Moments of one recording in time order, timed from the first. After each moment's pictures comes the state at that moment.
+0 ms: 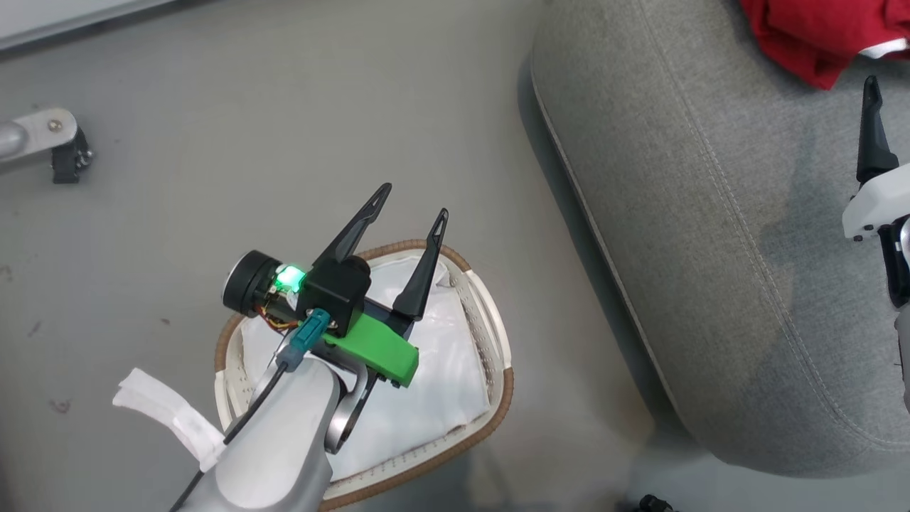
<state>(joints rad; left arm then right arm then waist) -0.49 0.12 -0.54 0.35 -0.21 -0.09 -0.26 -0.73 -0.30 -0.19 0.70 0.03 0.13 -0.26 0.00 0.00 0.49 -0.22</state>
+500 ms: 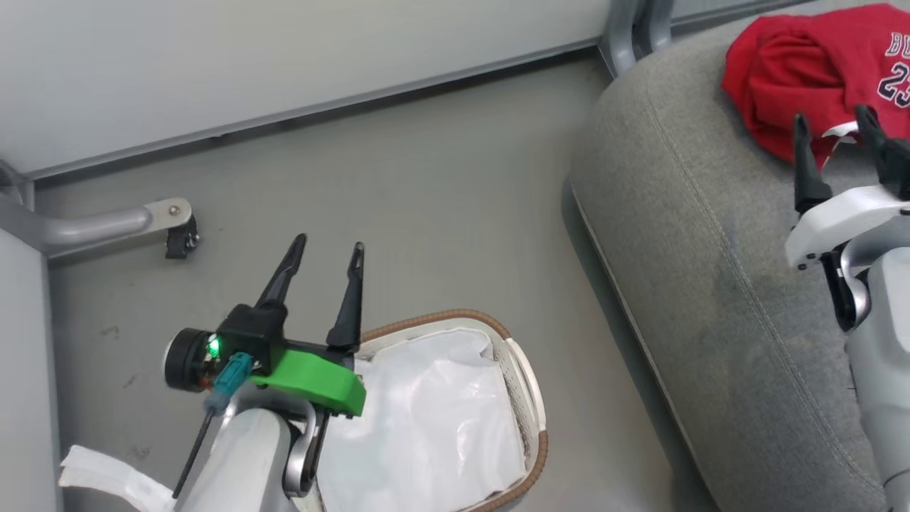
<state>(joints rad) -0.31 0.08 -0.33 0.32 -0.25 -0.06 -0.26 -0.68 -0.27 -0.08 0.69 0.07 0.13 -0.26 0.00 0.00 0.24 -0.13</state>
